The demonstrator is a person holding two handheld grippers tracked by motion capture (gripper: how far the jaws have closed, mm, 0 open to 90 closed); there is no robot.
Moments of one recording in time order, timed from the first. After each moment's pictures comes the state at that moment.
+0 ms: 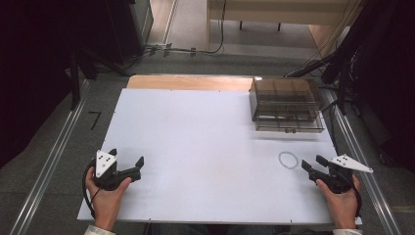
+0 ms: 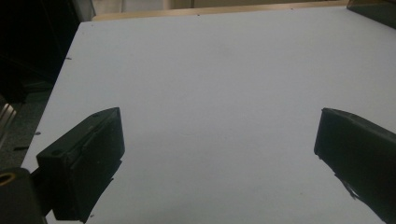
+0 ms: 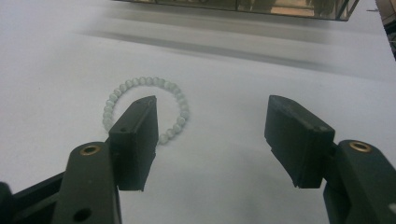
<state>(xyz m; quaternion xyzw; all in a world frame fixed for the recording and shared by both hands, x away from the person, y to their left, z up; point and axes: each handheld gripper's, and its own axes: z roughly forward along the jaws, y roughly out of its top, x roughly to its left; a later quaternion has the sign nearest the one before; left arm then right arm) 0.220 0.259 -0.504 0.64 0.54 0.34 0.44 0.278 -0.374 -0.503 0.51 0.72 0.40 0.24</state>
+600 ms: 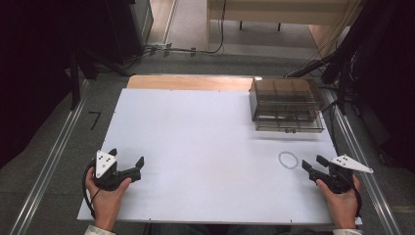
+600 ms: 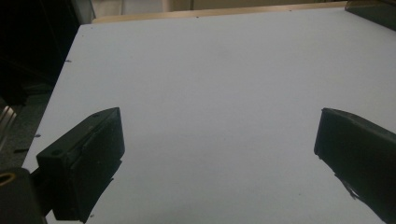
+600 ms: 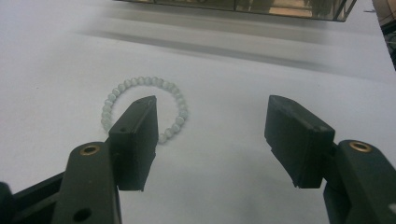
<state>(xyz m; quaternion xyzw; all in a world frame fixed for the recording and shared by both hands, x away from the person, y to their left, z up) 0.220 0.258 -0.504 0.64 0.54 0.34 0.44 0.277 -0.374 -0.502 0.51 0.72 0.40 0.24</state>
